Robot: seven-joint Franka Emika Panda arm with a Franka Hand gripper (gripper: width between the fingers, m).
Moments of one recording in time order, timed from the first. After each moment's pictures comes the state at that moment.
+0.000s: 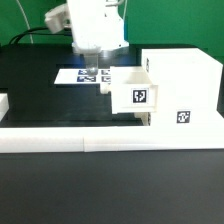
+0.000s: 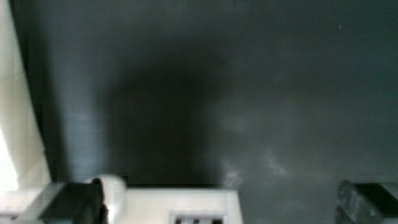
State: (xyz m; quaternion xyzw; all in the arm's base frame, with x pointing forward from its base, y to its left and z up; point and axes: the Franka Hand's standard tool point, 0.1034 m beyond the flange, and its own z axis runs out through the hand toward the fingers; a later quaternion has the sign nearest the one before) arm 0.537 -0.048 0.079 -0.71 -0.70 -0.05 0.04
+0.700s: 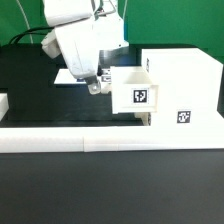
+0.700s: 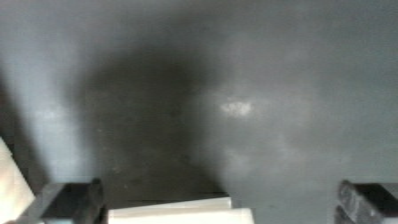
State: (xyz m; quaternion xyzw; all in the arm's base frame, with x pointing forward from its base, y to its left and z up) arm 0.541 -0.030 0.060 -0.73 -0.67 -0.07 0.09
